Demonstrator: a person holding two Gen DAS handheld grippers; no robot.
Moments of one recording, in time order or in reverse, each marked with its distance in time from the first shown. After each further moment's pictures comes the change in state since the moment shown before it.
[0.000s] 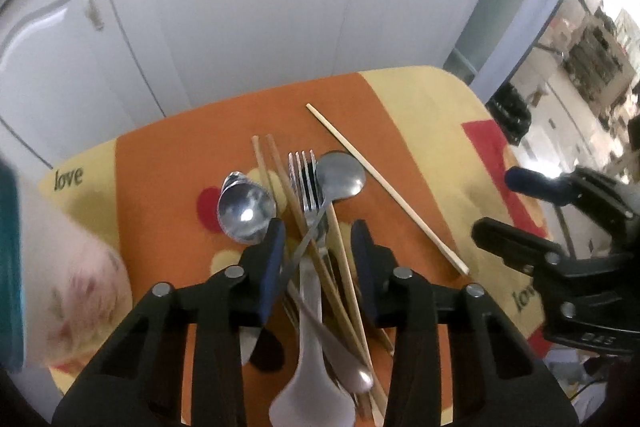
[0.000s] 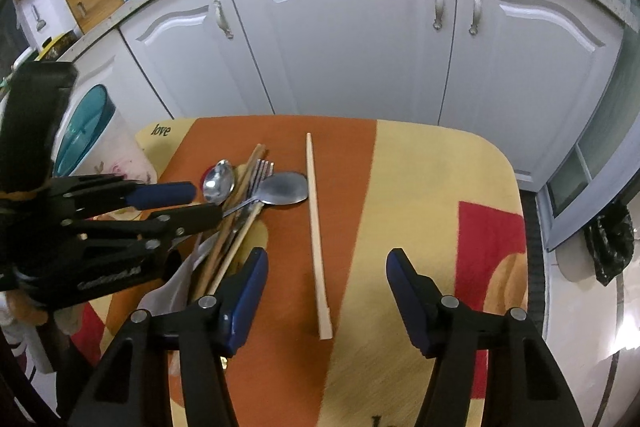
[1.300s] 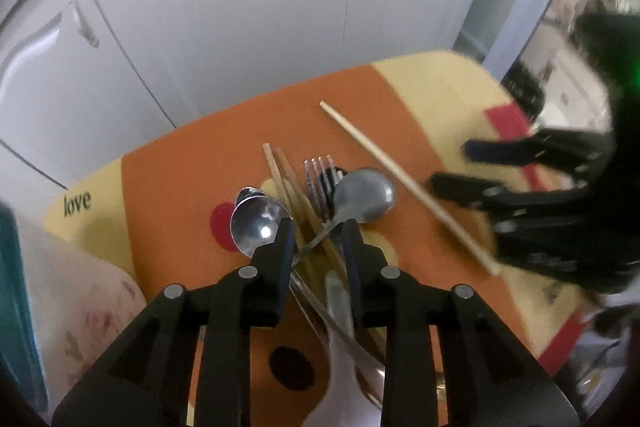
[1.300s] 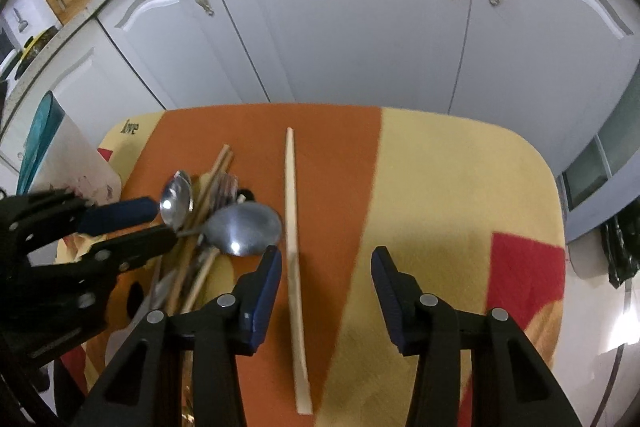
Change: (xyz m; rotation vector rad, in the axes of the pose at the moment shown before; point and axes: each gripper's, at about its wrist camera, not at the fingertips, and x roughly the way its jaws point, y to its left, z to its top) left arm 0.022 0.000 0.008 0.084 0.039 0.080; right arm 0.065 -0.016 0.031 0.016 0.104 0.019
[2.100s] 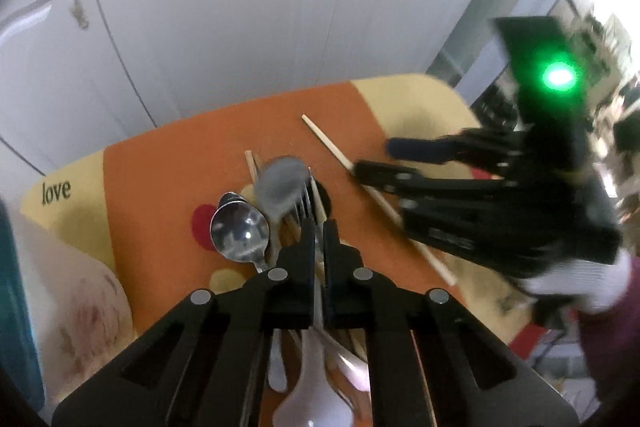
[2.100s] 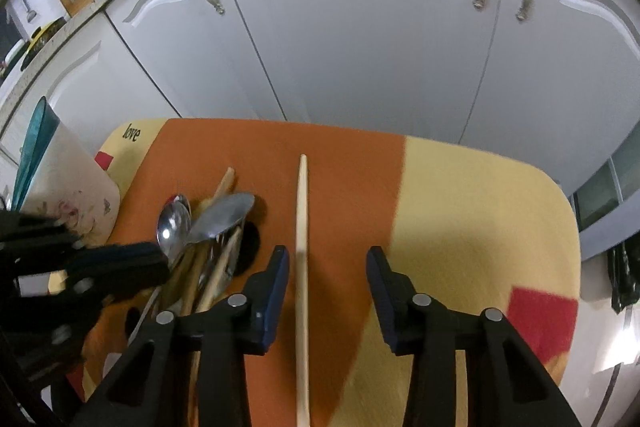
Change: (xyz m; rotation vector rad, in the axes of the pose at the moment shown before) left arm -0.016 0.025 0.002 -0.122 -0.027 -0.174; right arm 0.023 0.014 0.033 -0.062 -0.003 0.033
